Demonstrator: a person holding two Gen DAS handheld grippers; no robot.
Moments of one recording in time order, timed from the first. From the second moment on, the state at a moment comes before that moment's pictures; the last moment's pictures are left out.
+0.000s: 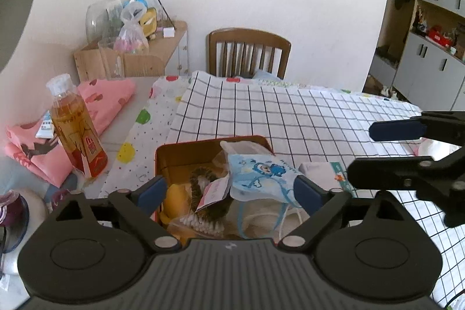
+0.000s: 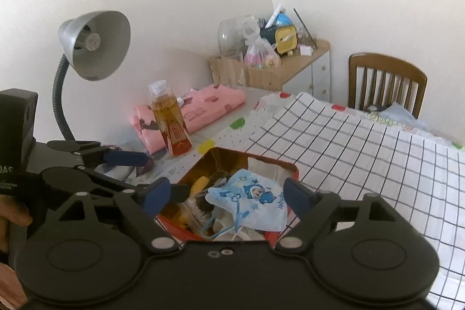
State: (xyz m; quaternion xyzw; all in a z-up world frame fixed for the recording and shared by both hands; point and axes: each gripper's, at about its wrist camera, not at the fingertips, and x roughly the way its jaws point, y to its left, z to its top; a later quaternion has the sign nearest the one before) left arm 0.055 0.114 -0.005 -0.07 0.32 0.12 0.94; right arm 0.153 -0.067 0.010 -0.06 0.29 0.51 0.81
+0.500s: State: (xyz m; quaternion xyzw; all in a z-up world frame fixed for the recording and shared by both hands) left arm 0.023 0.105 0.013 -0.10 0.28 0.12 0.95; right arm 0.120 -0.107 0.022 -0.02 0.23 0.48 0.85
